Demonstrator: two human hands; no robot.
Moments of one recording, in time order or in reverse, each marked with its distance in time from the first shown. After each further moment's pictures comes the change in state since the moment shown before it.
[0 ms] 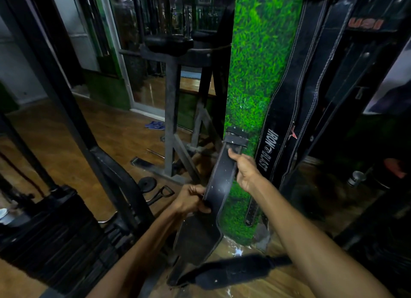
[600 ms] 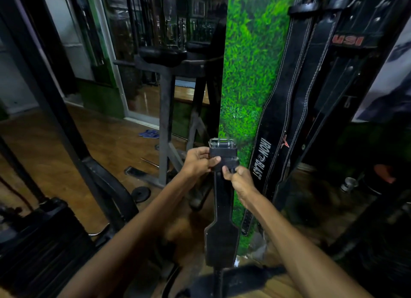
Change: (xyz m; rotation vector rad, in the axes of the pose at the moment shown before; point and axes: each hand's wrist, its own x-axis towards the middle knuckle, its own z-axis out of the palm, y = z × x) left_hand 0.070 0.104 0.012 -0.114 0.169 0.158; right_hand -0.009 0.013 -0.012 -0.321 0.041 -0.196
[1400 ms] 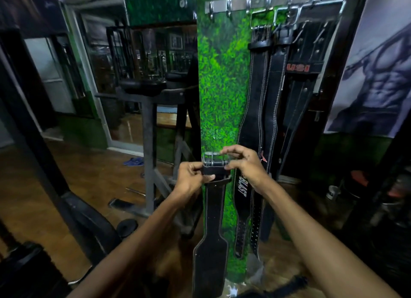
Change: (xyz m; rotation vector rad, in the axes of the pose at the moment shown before) left_hand 0.008 0.020 0.034 0.109 -0.035 0.254; right_hand -0.010 -0.108 -0.077 -0.144 -0.140 -0.420
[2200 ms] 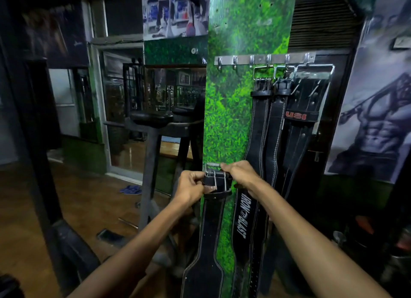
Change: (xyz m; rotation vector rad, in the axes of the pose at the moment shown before) left_hand 0.047 0.056 -0.013 0.095 0.056 0.096; right_hand 0.064 -0.066 0.001 -0.279 0.052 0.200
